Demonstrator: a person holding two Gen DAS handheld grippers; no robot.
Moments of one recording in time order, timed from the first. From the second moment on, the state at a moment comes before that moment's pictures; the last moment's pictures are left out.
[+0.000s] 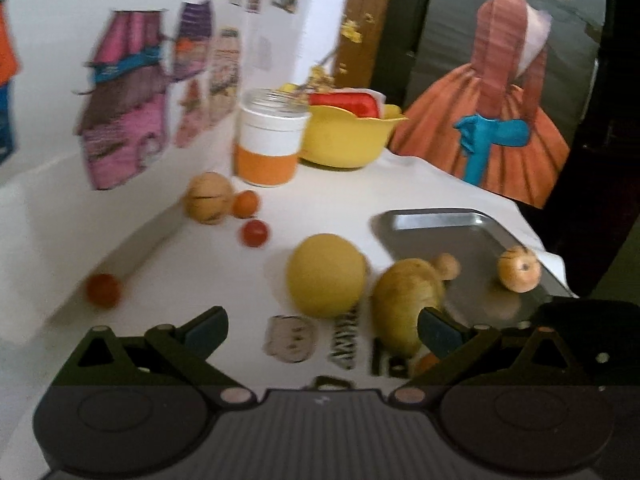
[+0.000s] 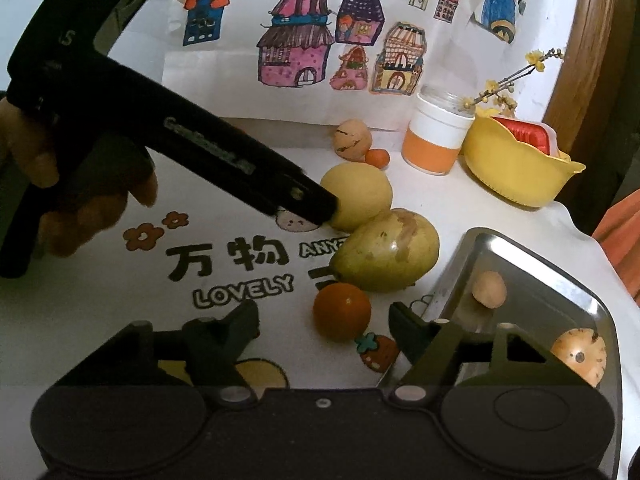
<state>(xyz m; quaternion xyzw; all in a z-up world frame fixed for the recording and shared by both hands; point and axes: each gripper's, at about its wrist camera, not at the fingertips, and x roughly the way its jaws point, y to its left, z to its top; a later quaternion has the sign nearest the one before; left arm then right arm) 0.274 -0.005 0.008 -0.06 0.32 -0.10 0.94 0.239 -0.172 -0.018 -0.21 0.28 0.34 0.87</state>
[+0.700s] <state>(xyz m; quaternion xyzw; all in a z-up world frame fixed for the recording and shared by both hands) 0.307 -0.033 -0.005 -0.12 0.38 -0.15 0.91 0.247 -0.175 -0.019 -0.20 0.27 0.33 0.88</state>
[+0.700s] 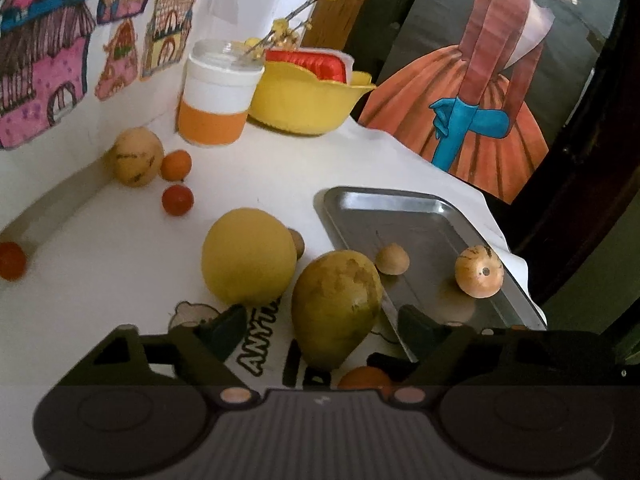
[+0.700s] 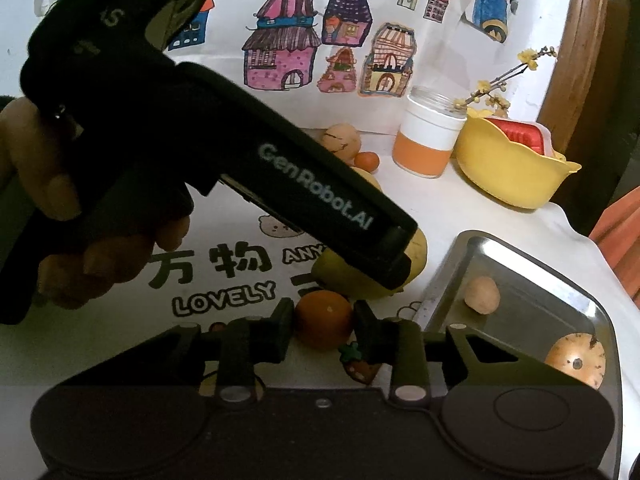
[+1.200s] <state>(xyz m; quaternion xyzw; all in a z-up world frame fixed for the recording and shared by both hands) 0.322 -0.038 -0.010 -0.16 0.40 -0.14 0.89 0.240 -0.181 -0.018 -0.19 0.27 0.34 0.88</state>
